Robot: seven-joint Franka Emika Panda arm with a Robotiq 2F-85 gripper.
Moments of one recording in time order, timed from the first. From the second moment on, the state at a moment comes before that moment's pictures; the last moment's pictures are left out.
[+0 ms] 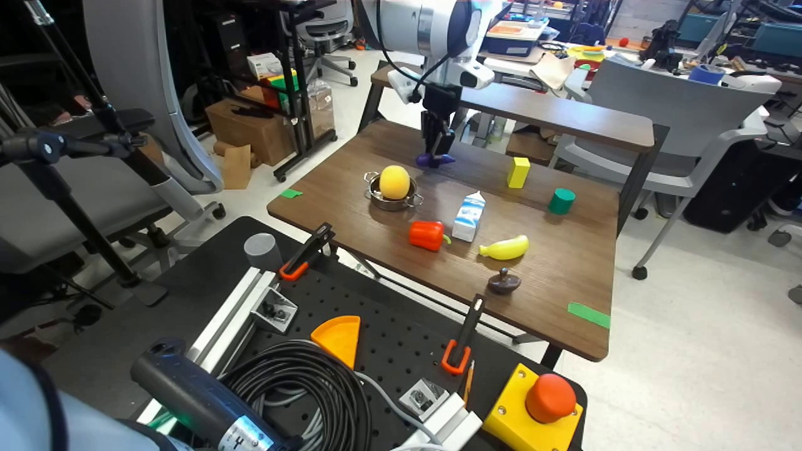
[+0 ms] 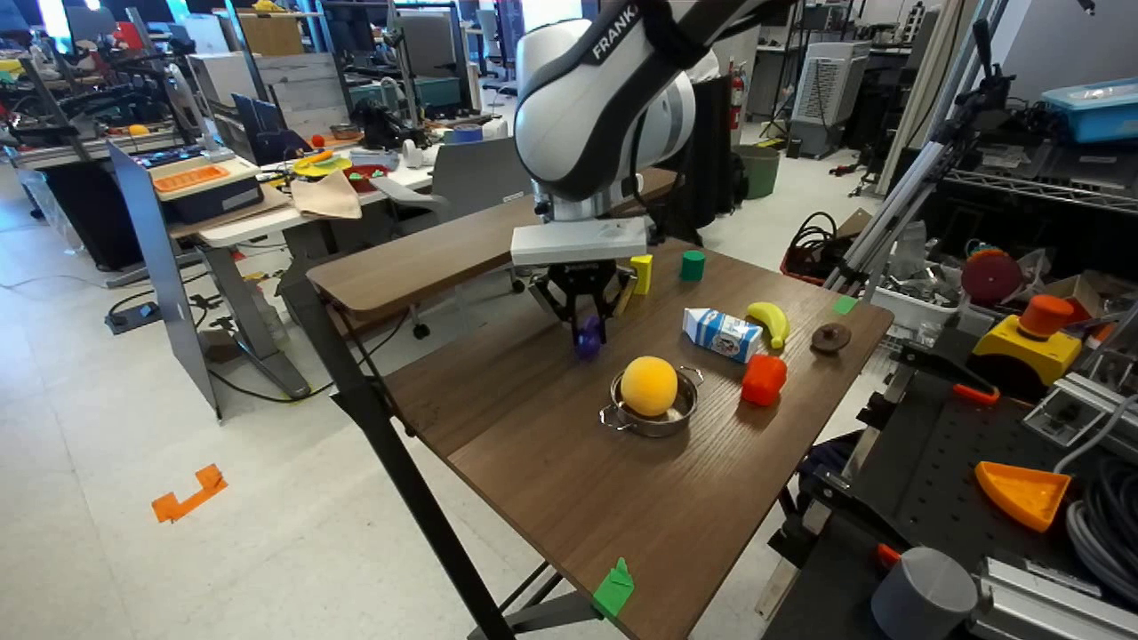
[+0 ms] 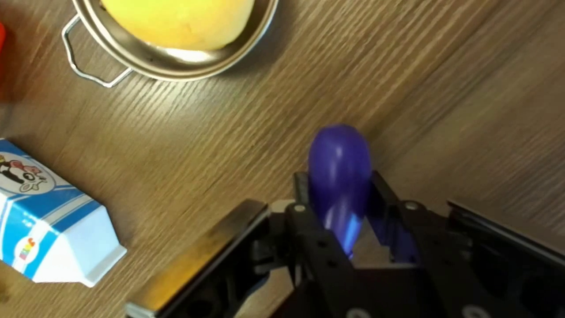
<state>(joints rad) 0.25 0.91 -0.10 -1.46 0.06 2.26 0.92</state>
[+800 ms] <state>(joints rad) 0.30 0.95 -0.04 -1.38 0.04 2.20 0.86</state>
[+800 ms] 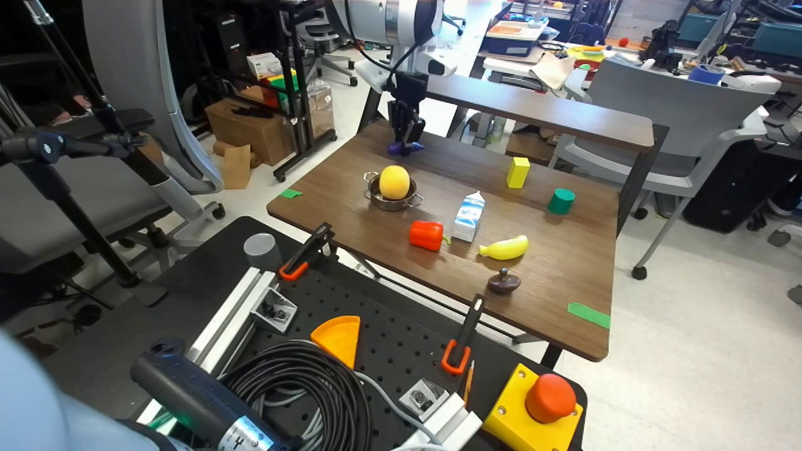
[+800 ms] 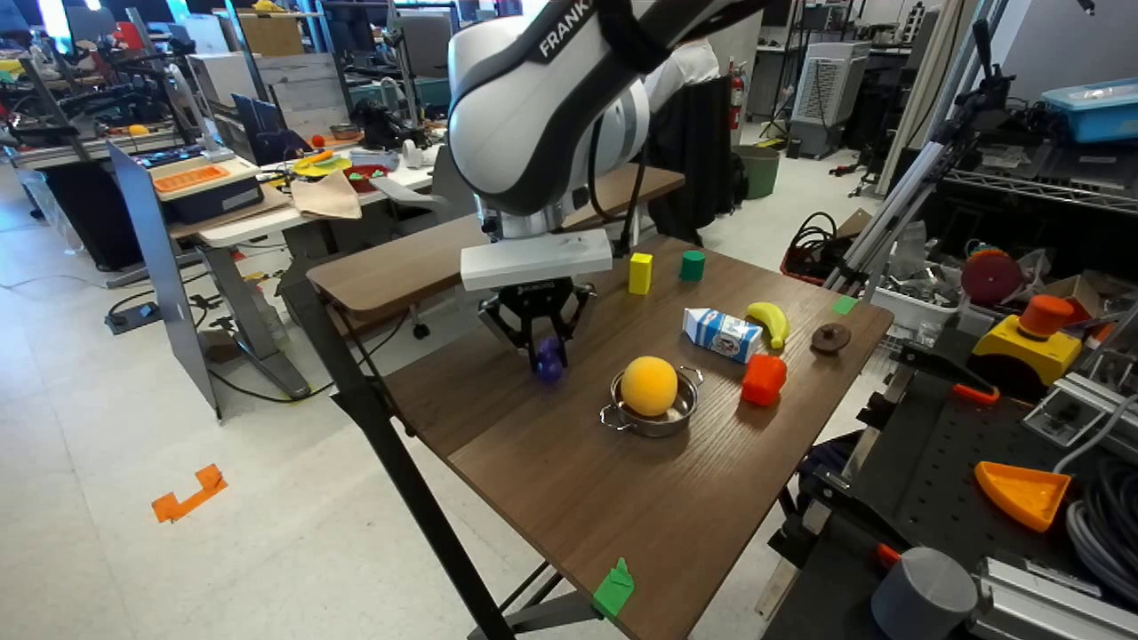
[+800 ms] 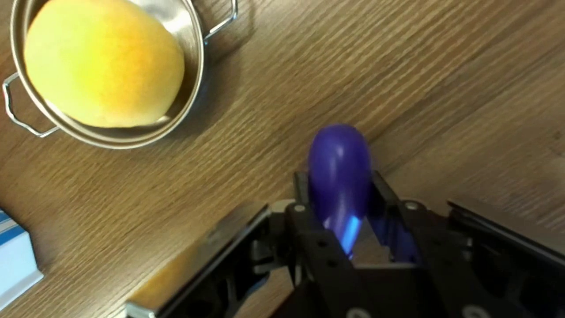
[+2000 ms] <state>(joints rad) 0.30 1.03 -0.04 -1.26 0.03 2.08 0.77</state>
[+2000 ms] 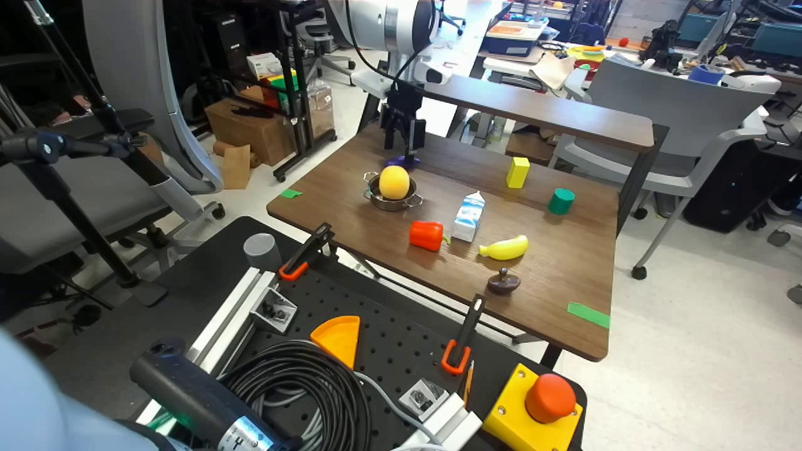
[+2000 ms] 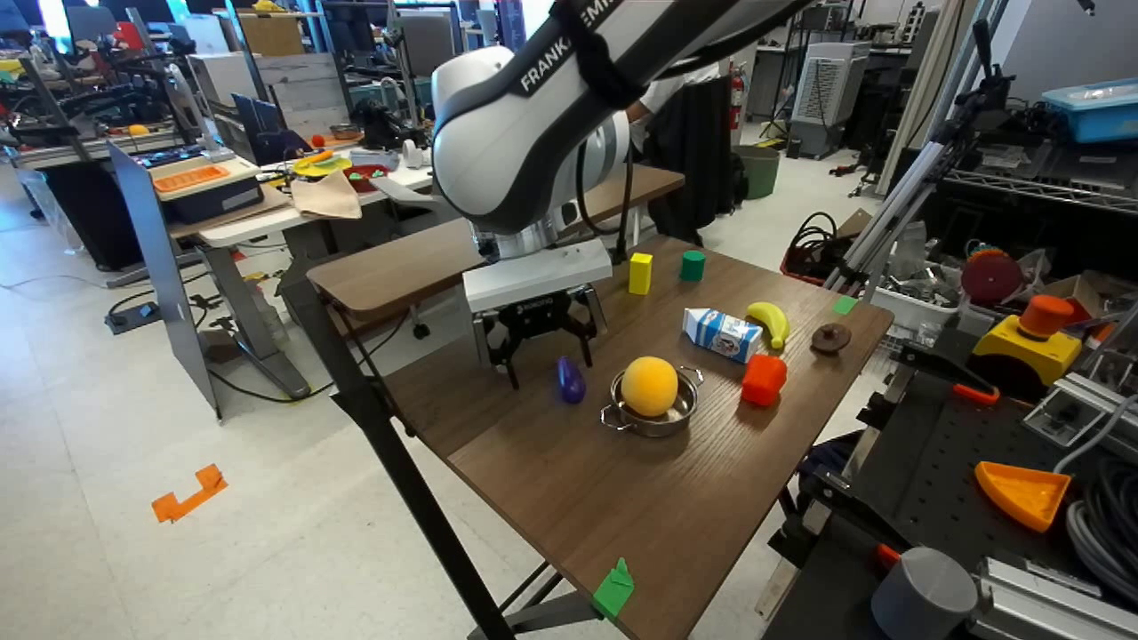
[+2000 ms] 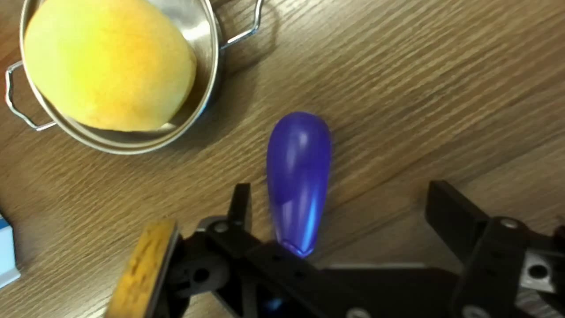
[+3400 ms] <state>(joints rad) 0.18 0.68 -0.16 -1.85 0.02 2.35 0.73</state>
